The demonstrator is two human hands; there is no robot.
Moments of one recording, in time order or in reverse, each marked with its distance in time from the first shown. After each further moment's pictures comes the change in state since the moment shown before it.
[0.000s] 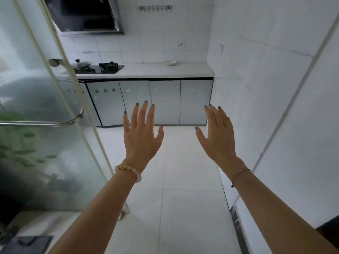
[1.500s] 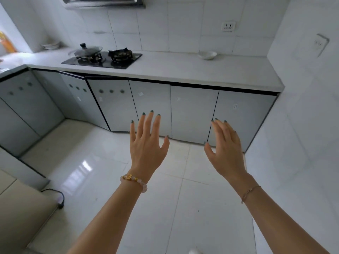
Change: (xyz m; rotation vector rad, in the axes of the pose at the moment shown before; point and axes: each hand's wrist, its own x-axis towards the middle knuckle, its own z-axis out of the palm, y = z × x) left_hand 0.390 -0.125 0.482 0.115 -0.190 -0.209; right_hand 0.501 0.161 0.420 0.083 -0.245 -0.129
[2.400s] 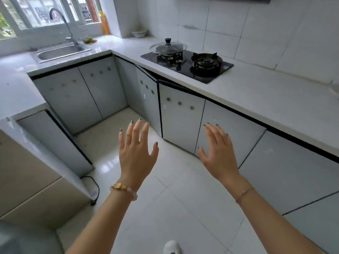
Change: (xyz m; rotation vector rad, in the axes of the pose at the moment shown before) left_hand 0.207 -0.337 0.144 0.254 0.030 -0.471; right_hand 0.380 -0.210 0.290 0.205 -0.208 -0.470
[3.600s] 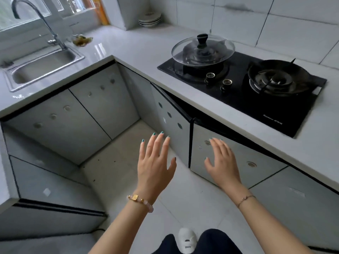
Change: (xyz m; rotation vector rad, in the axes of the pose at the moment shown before) left_hand 0.424 -0.197 0.295 0.034 -0.222 0.110; right_hand 0.485 -0.004 0.317 0.058 -0.253 0.161
